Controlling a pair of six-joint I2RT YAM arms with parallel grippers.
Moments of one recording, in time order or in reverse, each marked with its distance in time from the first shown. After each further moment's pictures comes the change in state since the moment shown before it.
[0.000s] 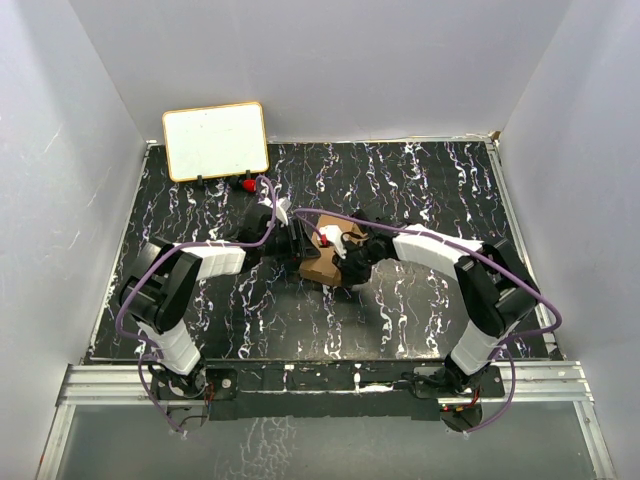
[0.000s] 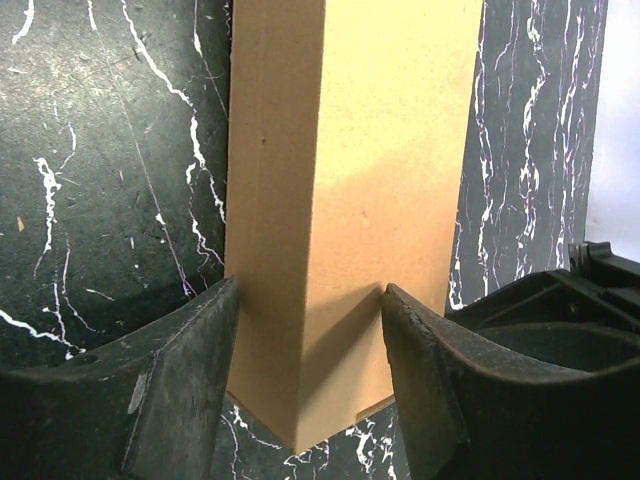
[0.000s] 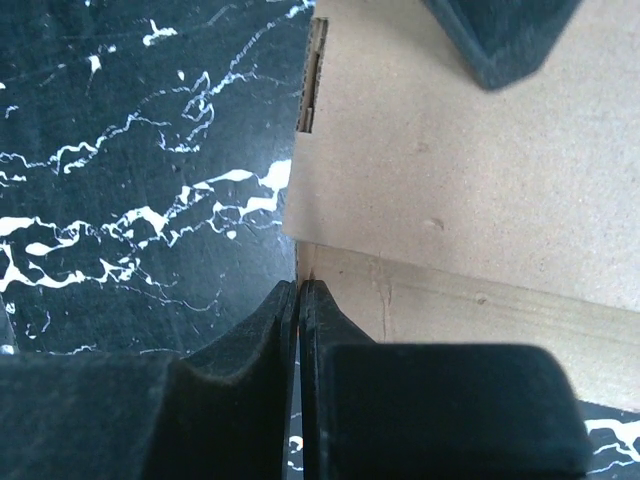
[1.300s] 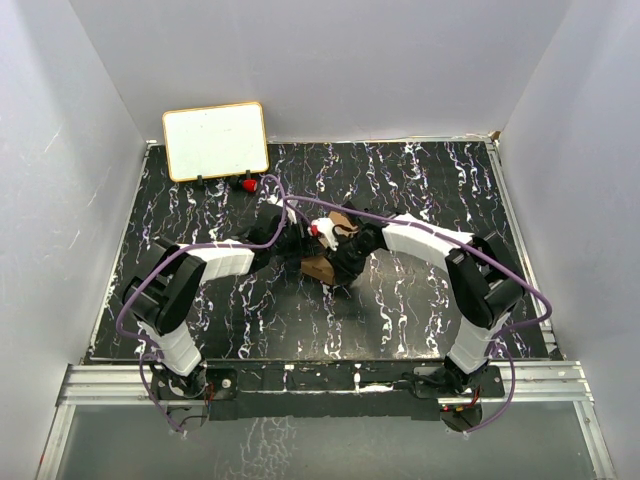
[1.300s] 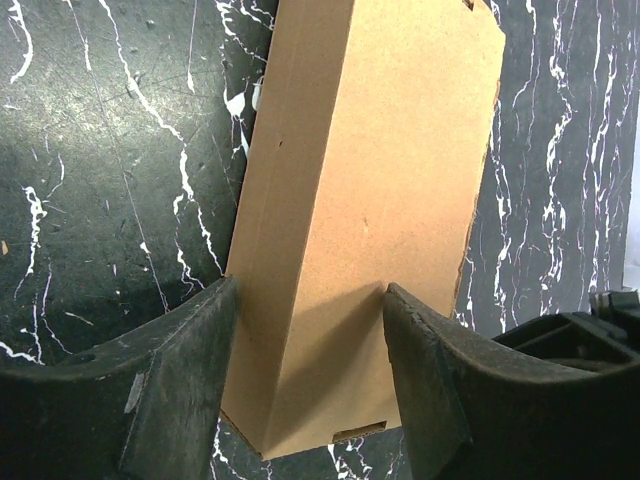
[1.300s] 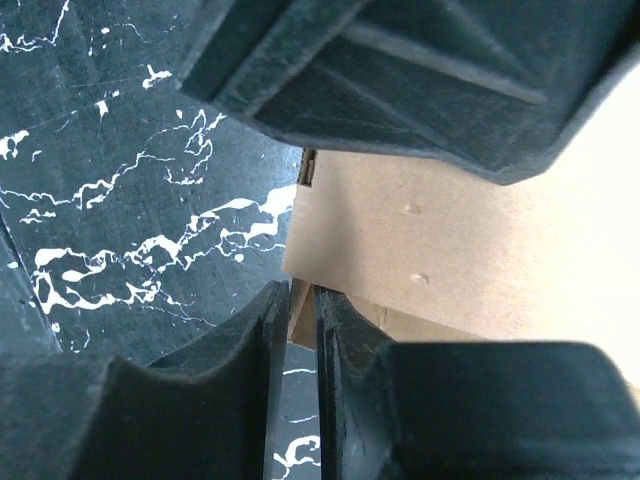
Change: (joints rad) left arm -0.082 0.004 0.049 -0.031 -0.177 -0.017; right arm 0.039 0.081 0.153 -0.117 0.051 0.107
